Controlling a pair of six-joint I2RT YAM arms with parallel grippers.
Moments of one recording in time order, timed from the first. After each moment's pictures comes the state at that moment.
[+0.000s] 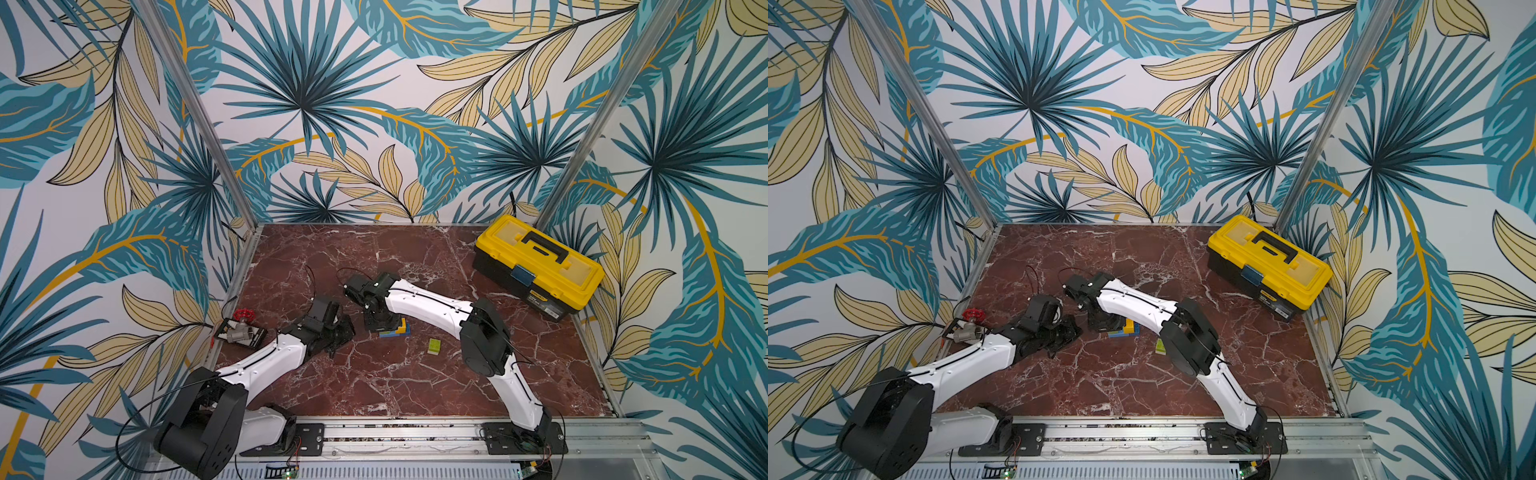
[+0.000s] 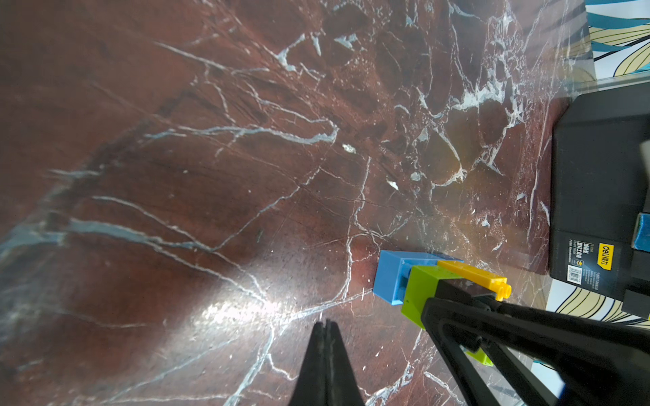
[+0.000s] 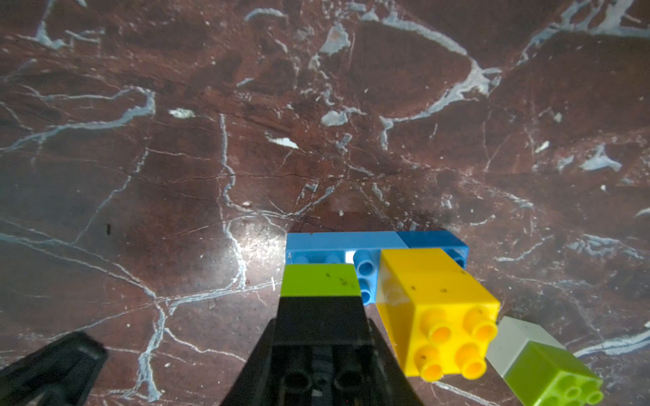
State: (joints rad) left arm -0.40 1.26 0.55 -0.20 0.22 -0.93; right arm 0.93 2.27 1.99 -1.22 0.19 0.85
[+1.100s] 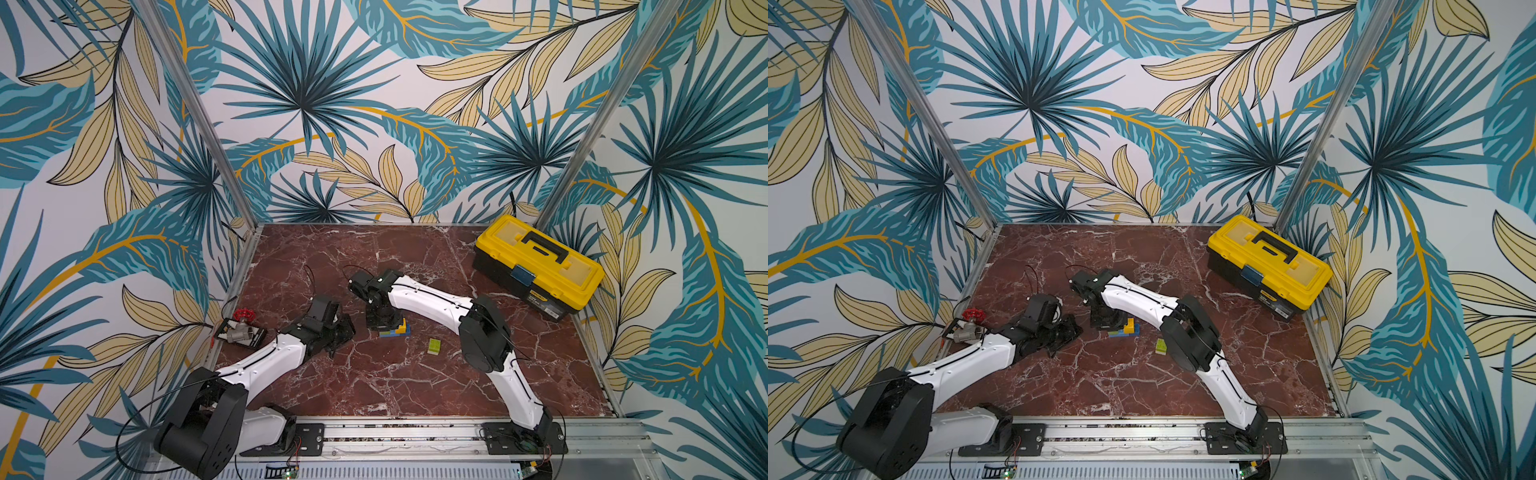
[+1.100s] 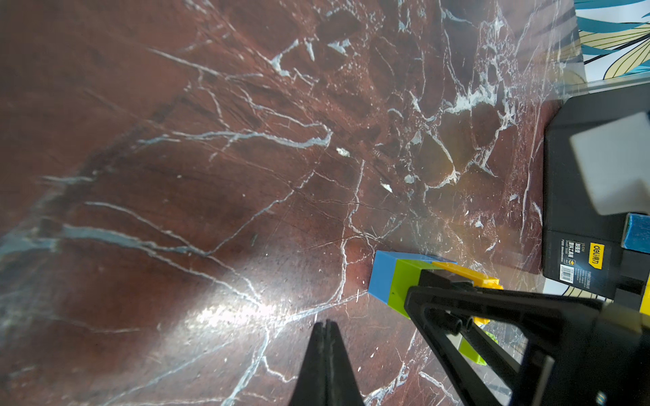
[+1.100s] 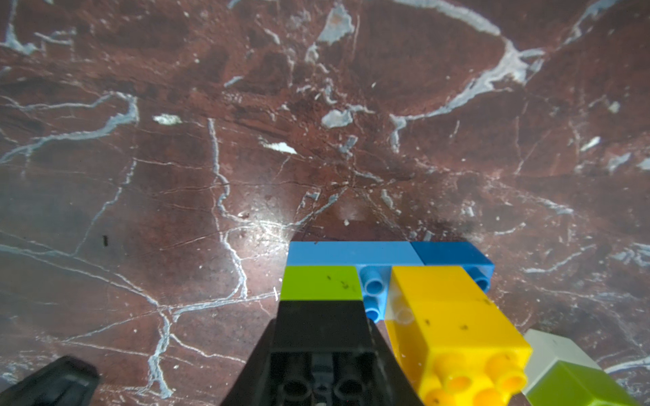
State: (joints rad) left arm -0.39 1.26 0.55 -0.19 0.23 -0.93; right arm 0.89 2.31 1.98 -1.20 0.08 0.84
